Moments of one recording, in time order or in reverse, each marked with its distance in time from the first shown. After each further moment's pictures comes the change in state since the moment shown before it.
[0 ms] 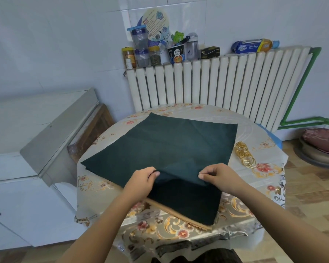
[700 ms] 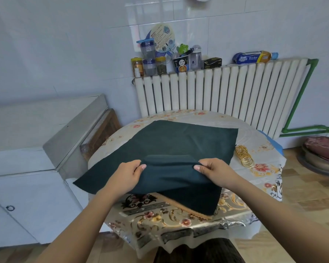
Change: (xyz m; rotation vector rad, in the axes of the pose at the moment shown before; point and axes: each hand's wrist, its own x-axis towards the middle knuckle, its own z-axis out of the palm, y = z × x) left_hand -0.038 -0.011 -0.059 0.097 0.132 0.044; right_hand -0.016 -0.027 0.000 -0.074 0.074 -0.231
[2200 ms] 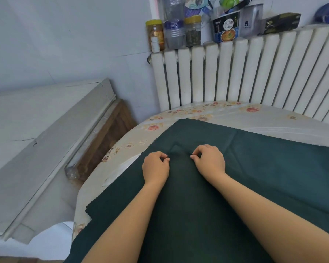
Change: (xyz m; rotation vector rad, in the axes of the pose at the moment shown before) left_hand 0.252 -0.112 0.110 -0.186 0.220 -0.488; right_hand 0.321 0.047 0.113 -0.172 0.260 0.166
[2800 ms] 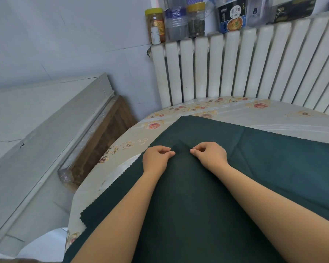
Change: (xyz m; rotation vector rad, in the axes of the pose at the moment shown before) left_hand 0.036 -0.002 0.003 -0.287 -0.107 -0.102; right_hand 0.035 0.005 0.012 0.186 -0.156 0.157
